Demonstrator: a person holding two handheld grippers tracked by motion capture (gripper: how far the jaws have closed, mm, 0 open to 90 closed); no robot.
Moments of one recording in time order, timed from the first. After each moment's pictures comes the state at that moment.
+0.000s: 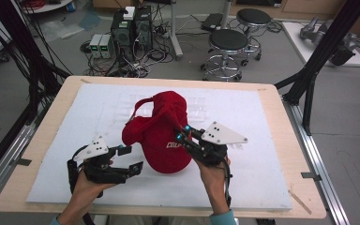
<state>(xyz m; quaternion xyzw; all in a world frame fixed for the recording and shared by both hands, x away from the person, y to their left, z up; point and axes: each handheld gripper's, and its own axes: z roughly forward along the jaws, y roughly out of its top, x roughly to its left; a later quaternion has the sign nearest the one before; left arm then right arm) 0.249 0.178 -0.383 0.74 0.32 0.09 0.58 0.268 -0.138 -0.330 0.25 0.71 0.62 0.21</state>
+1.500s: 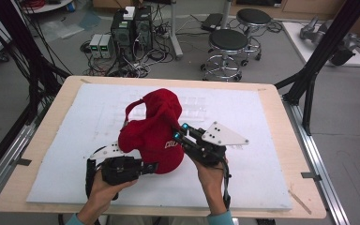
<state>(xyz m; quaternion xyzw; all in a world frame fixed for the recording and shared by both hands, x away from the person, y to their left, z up) 0.252 0.144 -0.390 0.74 0.26 0.00 0.61 0.265 -0.133 -0.326 0.24 0.69 0.65 0.21</state>
